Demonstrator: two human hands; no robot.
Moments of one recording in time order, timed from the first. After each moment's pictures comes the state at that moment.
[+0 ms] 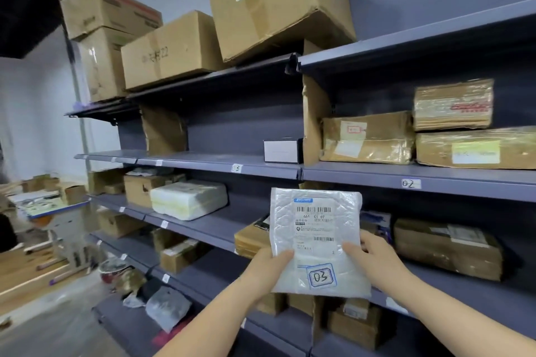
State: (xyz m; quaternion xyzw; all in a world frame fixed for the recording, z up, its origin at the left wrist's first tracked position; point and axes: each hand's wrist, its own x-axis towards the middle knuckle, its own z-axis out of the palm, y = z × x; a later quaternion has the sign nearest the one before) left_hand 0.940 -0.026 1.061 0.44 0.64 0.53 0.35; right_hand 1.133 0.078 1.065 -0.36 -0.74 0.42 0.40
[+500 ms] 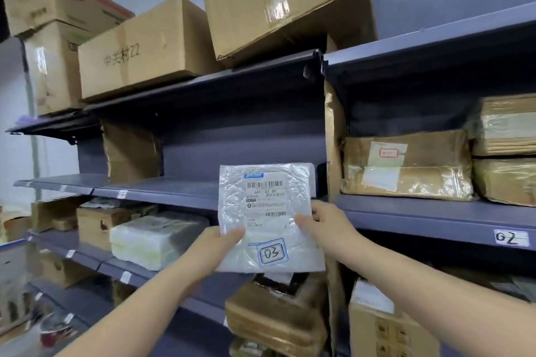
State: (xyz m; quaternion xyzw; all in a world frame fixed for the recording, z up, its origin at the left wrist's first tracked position) left_hand 0.748 0.068 1.148 0.49 0.65 0.53 0.26; right_hand 0.941 0.180 1.162 -0.31 -0.80 0.33 0.40
